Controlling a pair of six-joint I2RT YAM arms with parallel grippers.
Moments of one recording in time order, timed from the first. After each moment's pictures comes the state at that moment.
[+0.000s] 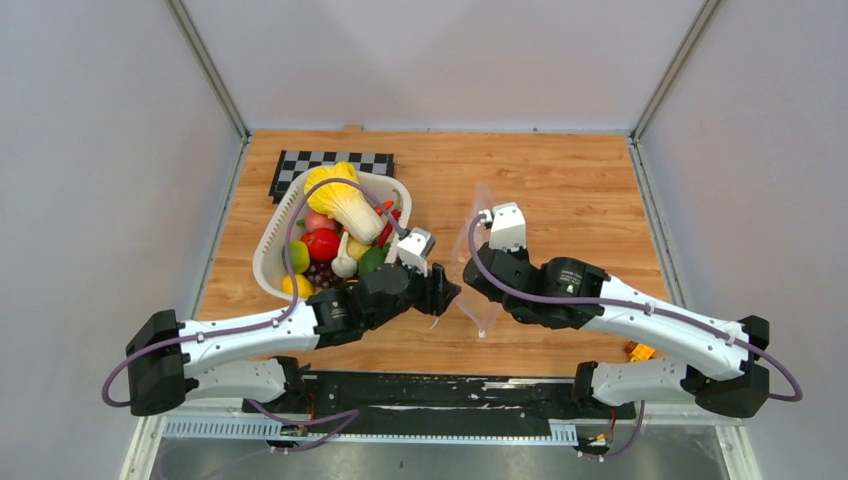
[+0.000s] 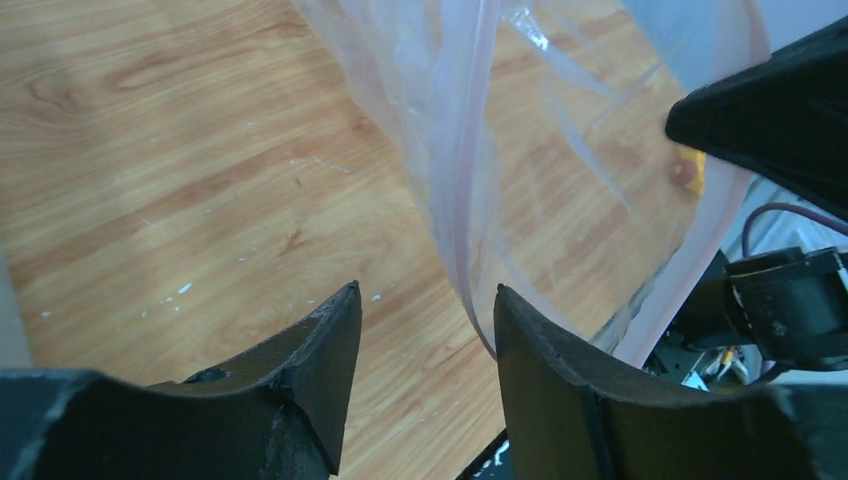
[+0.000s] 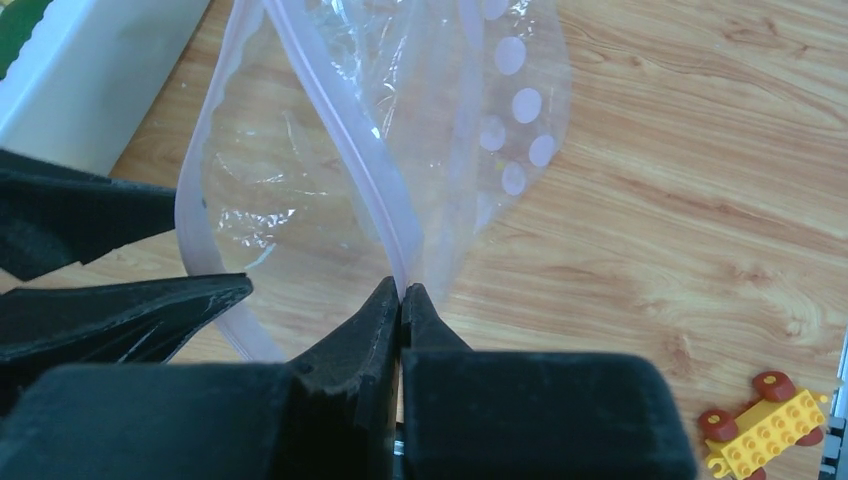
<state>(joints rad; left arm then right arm) -1.17 1.11 0.70 0.06 -0.33 -0.52 1.21 1.17 1.29 -1.10 0.76 0.72</state>
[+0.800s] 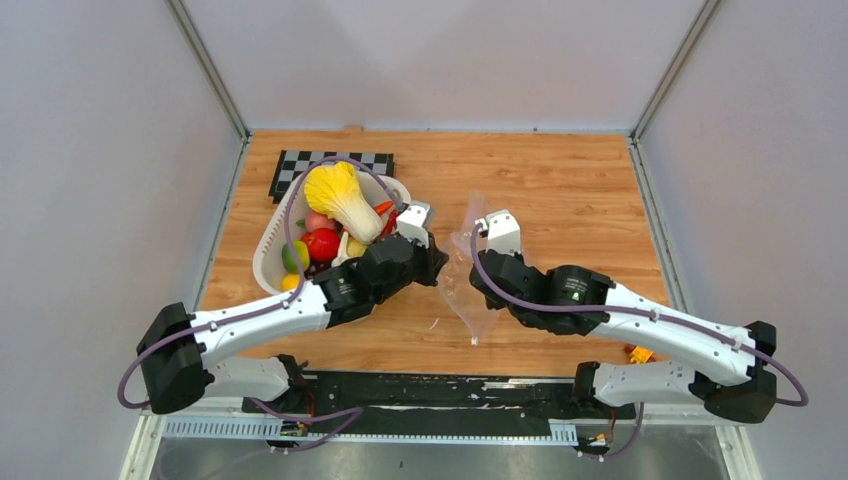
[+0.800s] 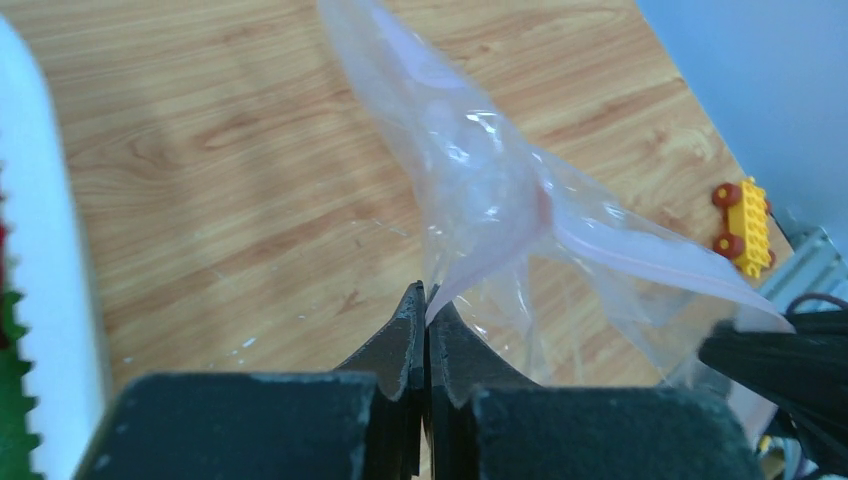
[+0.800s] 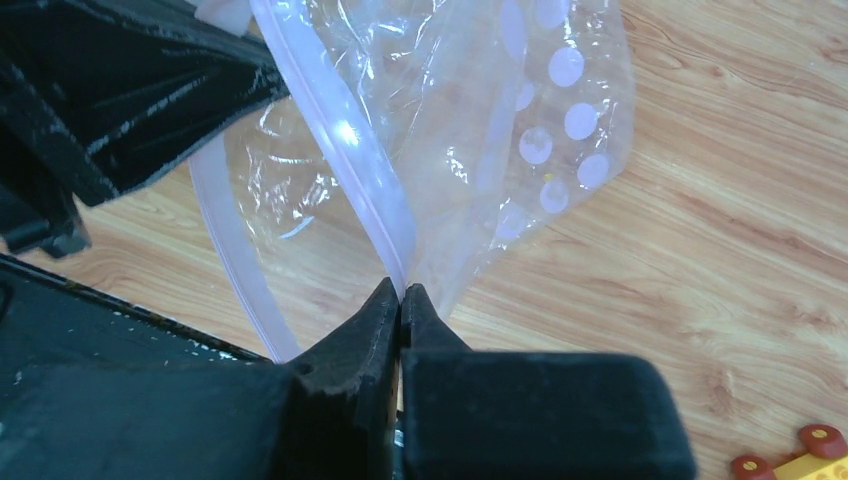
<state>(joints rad) -1.02 1.22 0.83 0.04 -0.27 -0.49 1.21 1.12 1.18 -0.96 0.65 0.61</state>
